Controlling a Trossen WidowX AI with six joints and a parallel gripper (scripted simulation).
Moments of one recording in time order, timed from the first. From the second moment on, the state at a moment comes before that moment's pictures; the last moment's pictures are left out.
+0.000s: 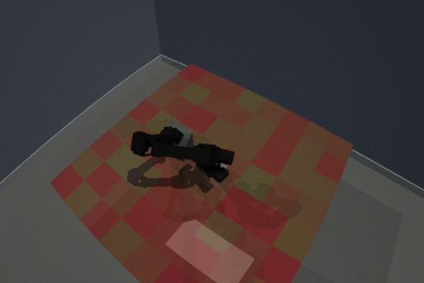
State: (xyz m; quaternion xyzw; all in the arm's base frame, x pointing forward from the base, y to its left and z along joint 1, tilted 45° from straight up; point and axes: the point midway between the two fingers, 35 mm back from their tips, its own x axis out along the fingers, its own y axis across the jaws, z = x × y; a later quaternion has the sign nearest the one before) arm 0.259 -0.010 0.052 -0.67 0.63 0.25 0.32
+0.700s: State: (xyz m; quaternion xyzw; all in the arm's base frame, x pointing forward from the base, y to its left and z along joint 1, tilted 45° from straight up) arm 0.254 0.056 0.023 -0.67 0.63 0.24 0.32
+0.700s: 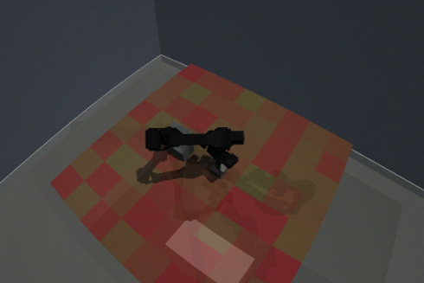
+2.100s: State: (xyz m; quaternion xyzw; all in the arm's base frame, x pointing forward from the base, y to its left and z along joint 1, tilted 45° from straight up) arm 0.256 0.033 -0.019 -0.67 0.63 0.23 0.32
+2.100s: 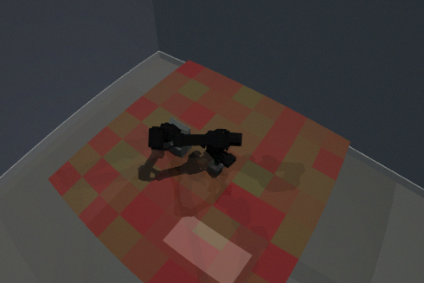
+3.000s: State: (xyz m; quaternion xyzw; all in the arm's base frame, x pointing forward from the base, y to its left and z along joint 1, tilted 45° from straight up) arm 0.255 0.028 -0.024 -0.67 0.63 0.23 0.31
